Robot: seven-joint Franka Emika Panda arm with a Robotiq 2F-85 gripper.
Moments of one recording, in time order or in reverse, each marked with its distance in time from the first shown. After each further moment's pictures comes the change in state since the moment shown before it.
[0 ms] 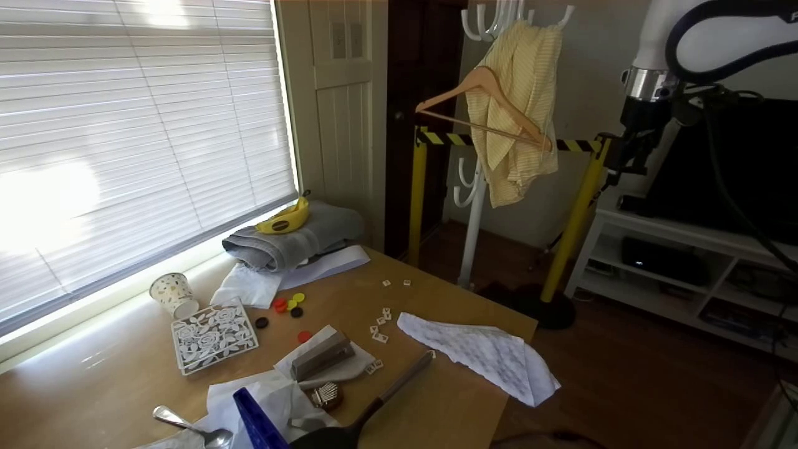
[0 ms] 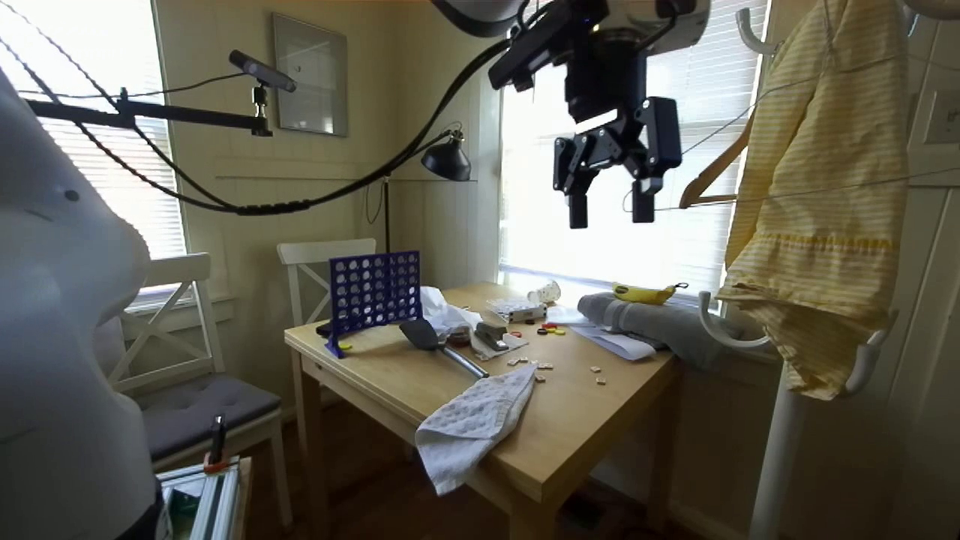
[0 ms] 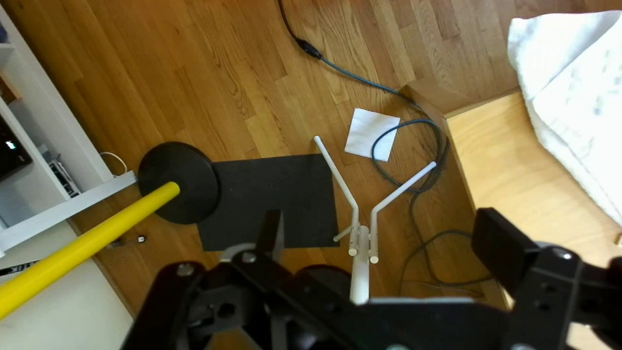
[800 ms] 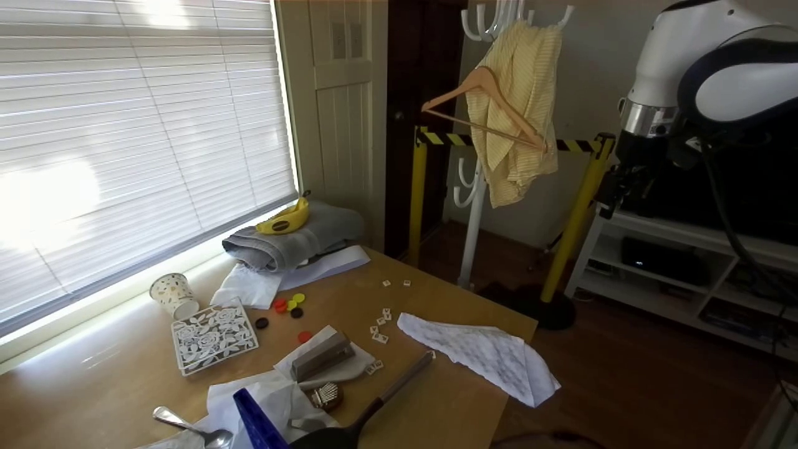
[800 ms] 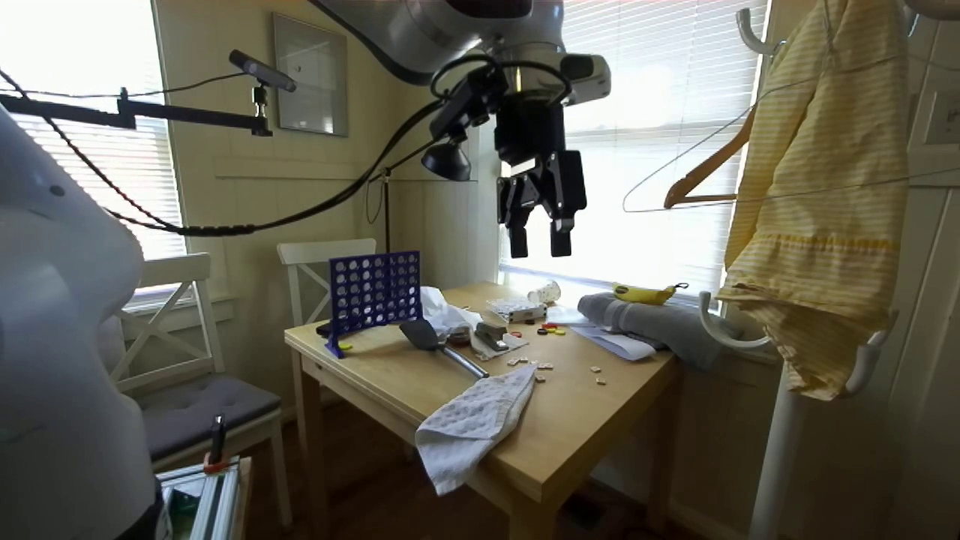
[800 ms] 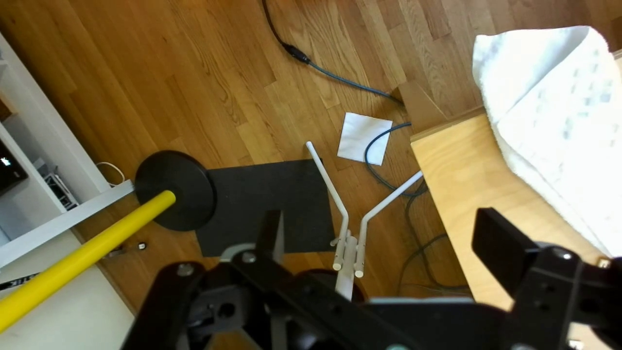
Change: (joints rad) arm 0.050 -0.111 0.088 -0.207 0.001 0.093 0.180
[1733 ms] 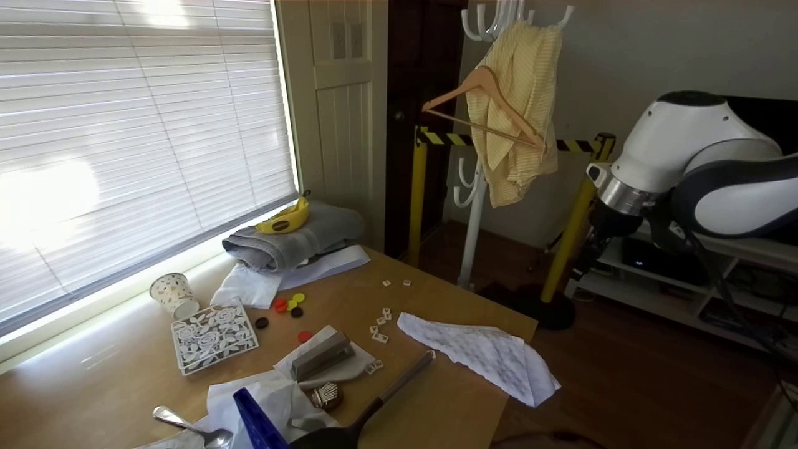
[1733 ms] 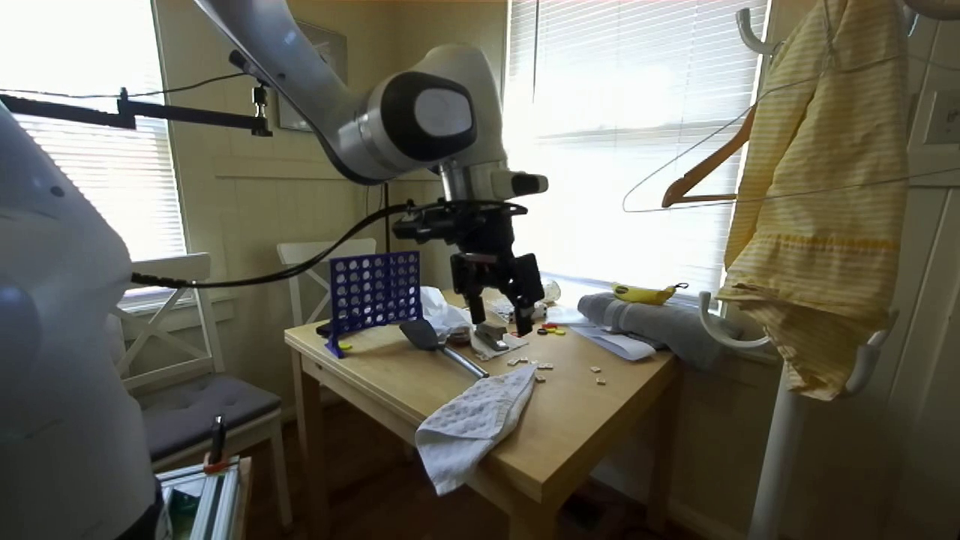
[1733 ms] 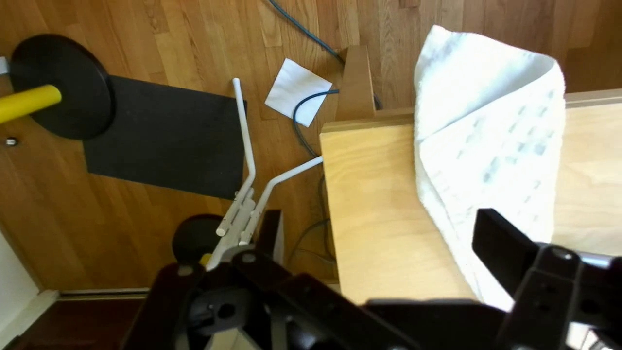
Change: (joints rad) arm 0.113 0.029 0.024 -0.318 0.046 0.501 -0.161
